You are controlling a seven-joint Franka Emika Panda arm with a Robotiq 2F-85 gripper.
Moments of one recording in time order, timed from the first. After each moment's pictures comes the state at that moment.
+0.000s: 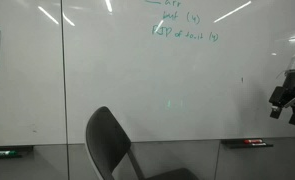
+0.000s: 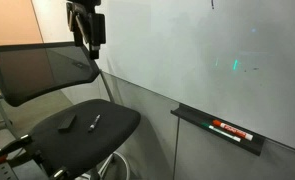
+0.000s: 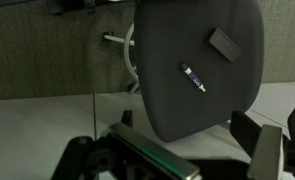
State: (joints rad) arm -0.02 -0.56 -0.22 -2.64 0.15 2.08 -0.12
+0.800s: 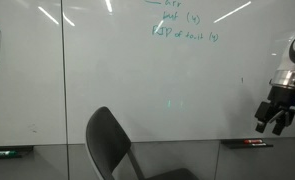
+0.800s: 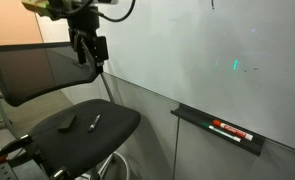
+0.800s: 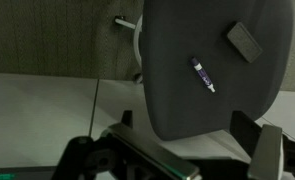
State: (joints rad) arm 0.02 -0.46 -0.11 -2.72 0.15 2.35 -0.14
